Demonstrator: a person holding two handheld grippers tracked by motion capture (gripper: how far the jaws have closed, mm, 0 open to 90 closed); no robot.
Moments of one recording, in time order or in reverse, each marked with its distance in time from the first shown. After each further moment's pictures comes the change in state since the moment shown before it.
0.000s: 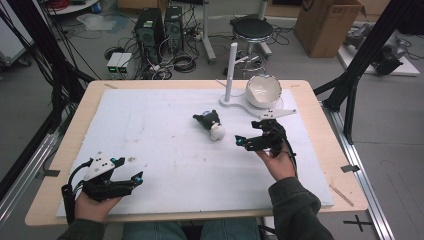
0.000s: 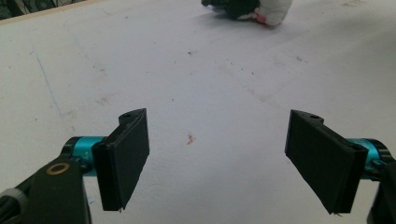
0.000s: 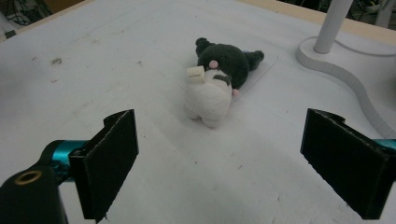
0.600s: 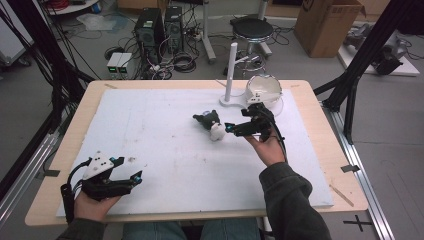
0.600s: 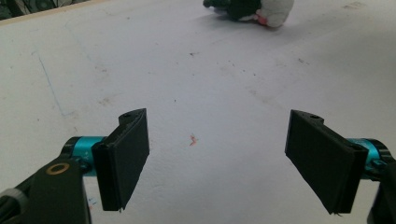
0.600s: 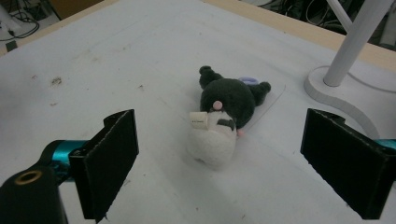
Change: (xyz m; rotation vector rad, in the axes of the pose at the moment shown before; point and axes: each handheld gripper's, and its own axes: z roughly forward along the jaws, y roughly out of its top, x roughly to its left) left arm 0.003 0.000 0.000 -0.004 -0.001 -0.010; right arm 0.000 0.042 0.026 0.022 0.020 -0.016
